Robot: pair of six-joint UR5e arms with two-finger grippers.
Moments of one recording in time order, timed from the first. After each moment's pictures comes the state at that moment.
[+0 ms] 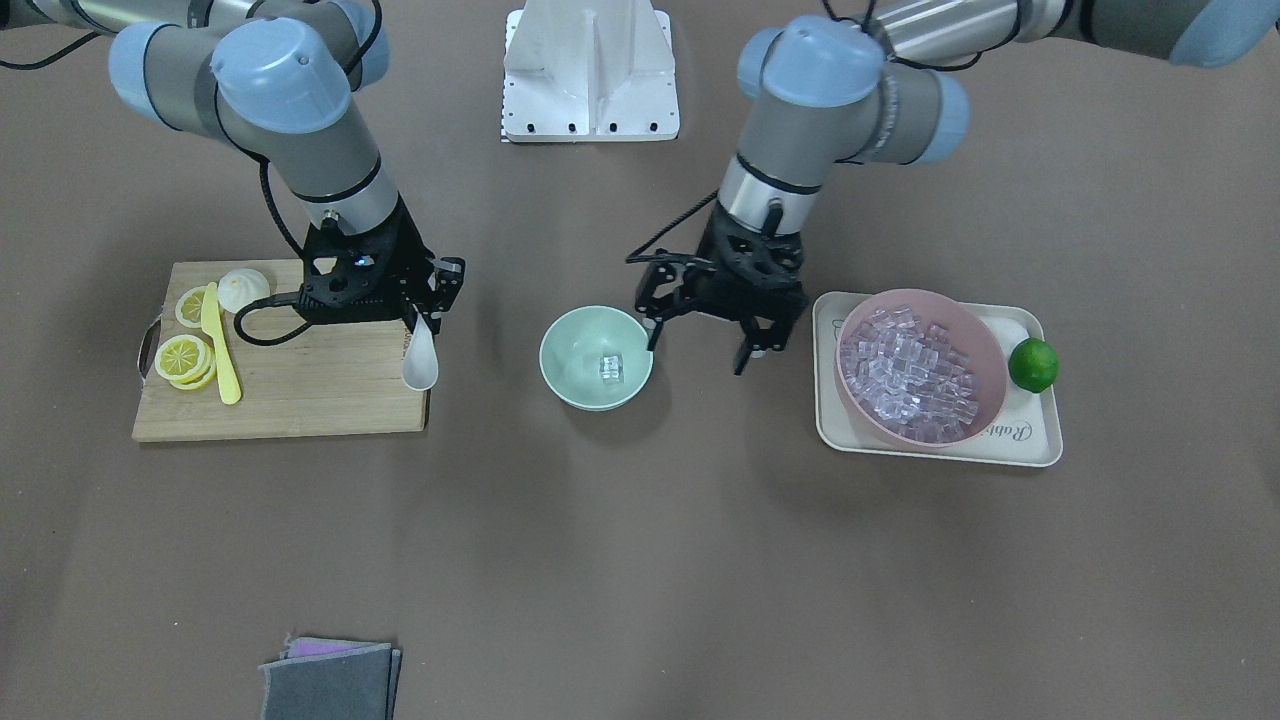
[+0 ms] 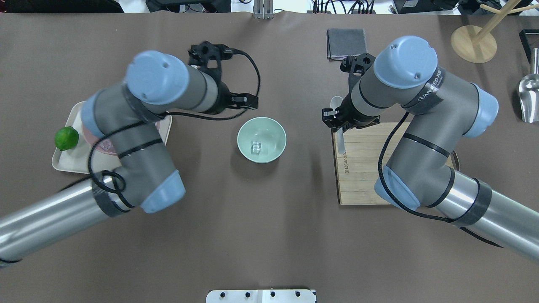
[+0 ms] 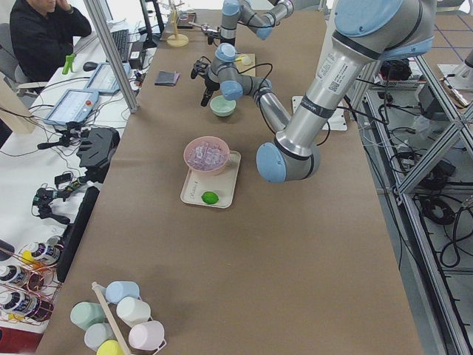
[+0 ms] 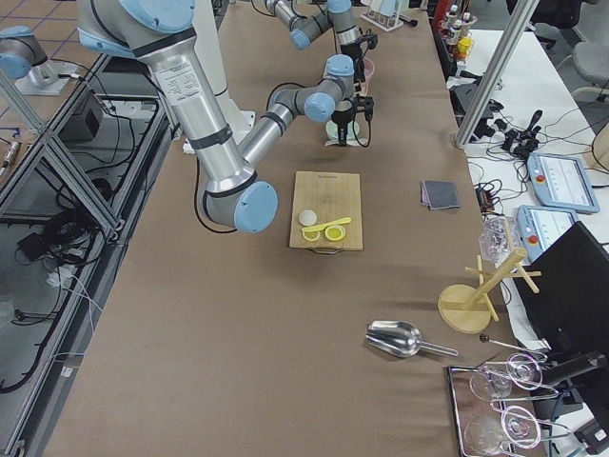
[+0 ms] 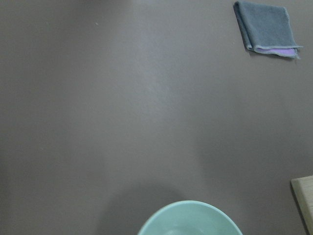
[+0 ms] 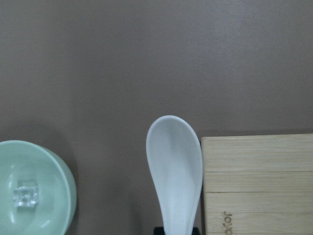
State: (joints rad) left arm -0.74 -2.17 -1.72 -1.91 -1.82 -0.89; right arm 0.69 -1.01 1.80 -1.54 1.97 1.12
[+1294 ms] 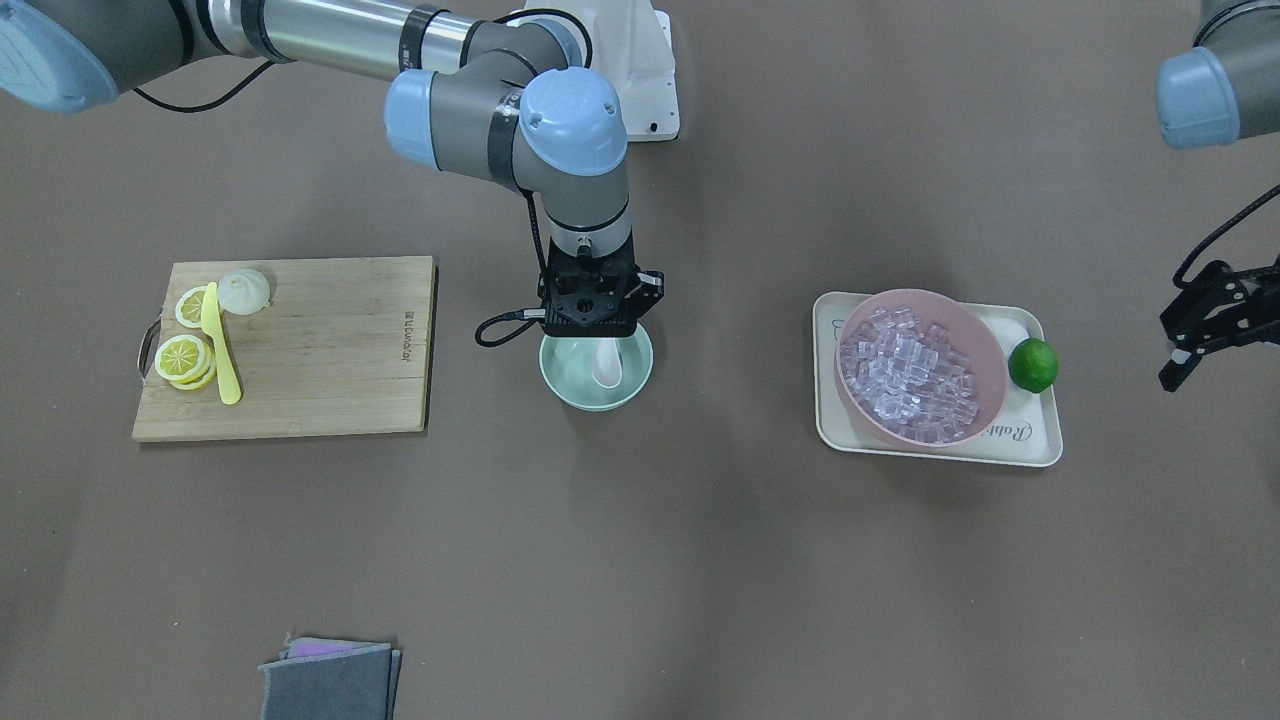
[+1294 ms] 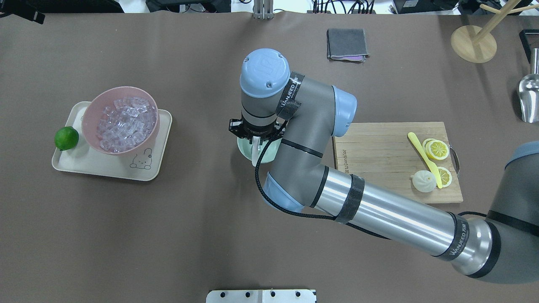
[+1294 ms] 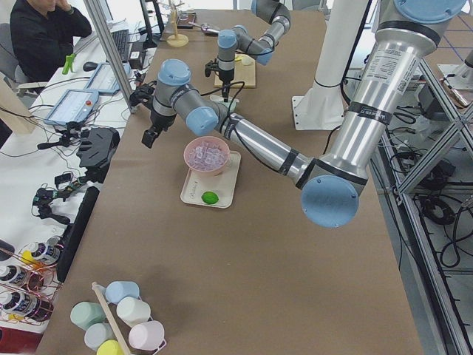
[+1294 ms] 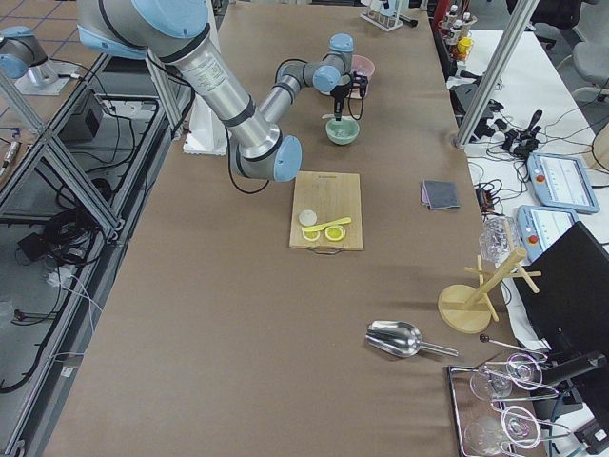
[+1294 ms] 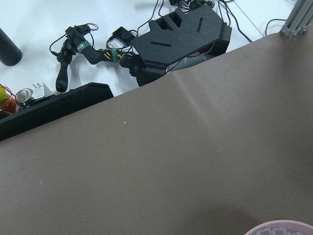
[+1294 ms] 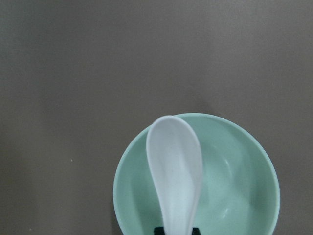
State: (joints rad) left arm -1.30 -1.92 -1.73 -1.88 -2.19 -0.33; right arm 0.55 -0.66 1.42 -1.54 1.93 1.28
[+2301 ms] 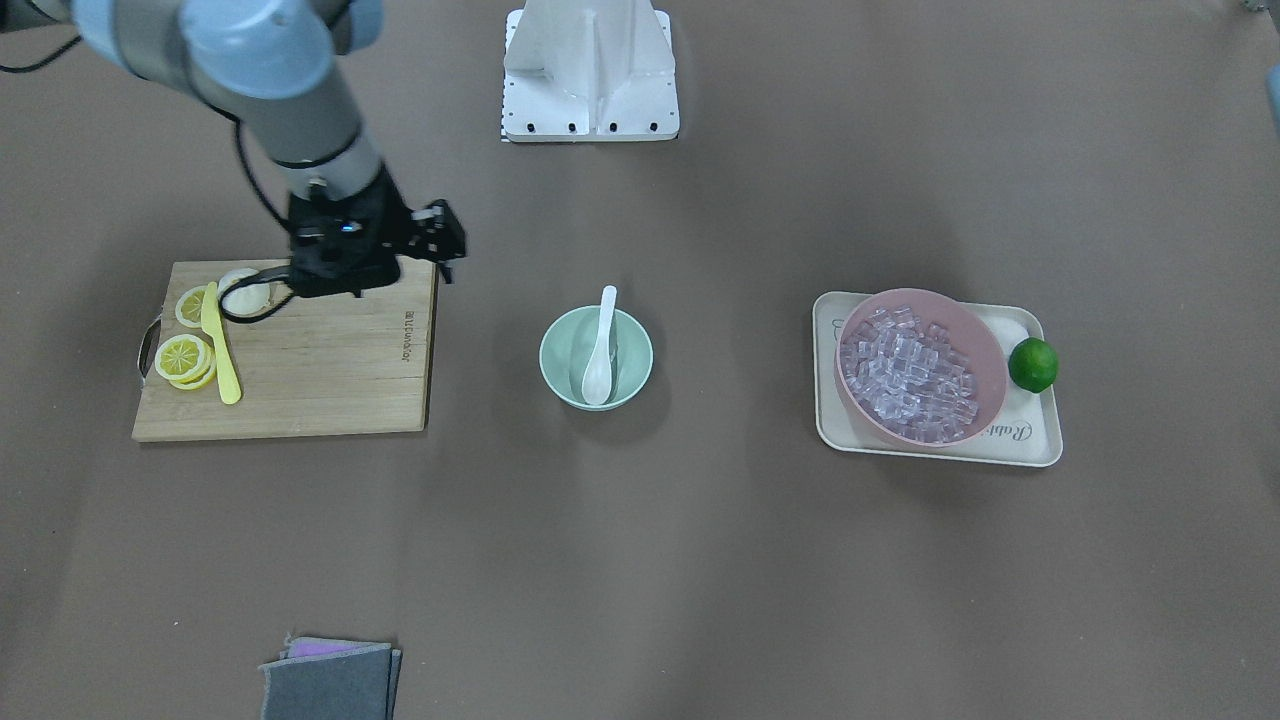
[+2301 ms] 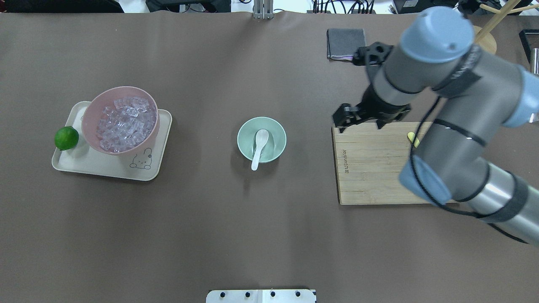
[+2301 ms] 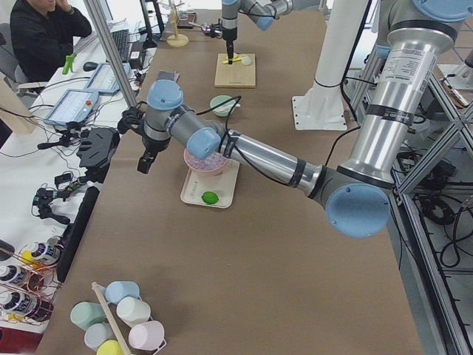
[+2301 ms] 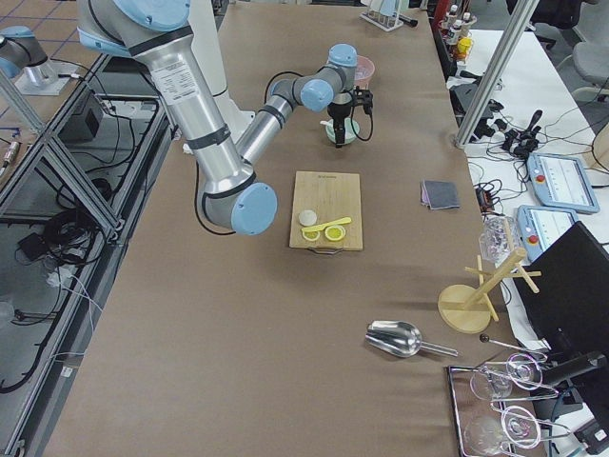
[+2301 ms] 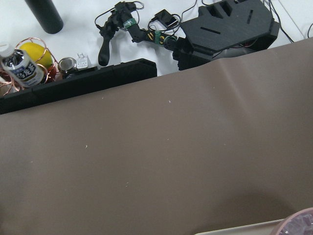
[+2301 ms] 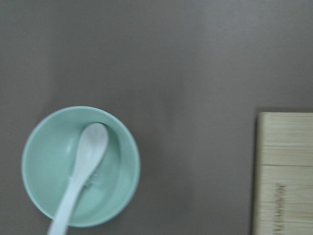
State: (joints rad) left arm -1.47 -1.83 -1.67 -1.89 -2.32 -0.30; right arm 0.81 -1.14 1.96 -1.72 2.12 0.82
